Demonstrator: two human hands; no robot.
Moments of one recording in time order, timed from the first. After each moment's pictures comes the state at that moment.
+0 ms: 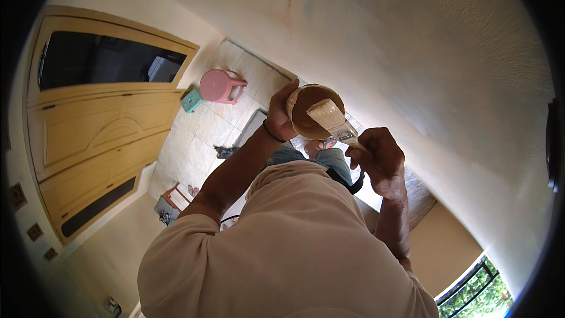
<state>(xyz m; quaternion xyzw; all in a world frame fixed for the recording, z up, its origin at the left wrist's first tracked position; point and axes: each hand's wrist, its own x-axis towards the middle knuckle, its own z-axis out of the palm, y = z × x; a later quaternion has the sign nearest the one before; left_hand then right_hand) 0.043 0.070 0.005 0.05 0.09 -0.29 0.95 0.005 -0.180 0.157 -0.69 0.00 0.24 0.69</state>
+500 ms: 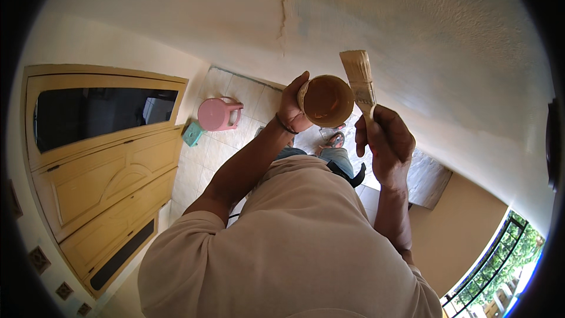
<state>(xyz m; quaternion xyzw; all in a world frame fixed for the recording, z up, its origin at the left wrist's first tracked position) 0.097 0.083 0.023 -0.06 -0.02 -0.37 0.93 0.005 -0.103 0.179 -0.66 0.07 0.01 0.75</state>
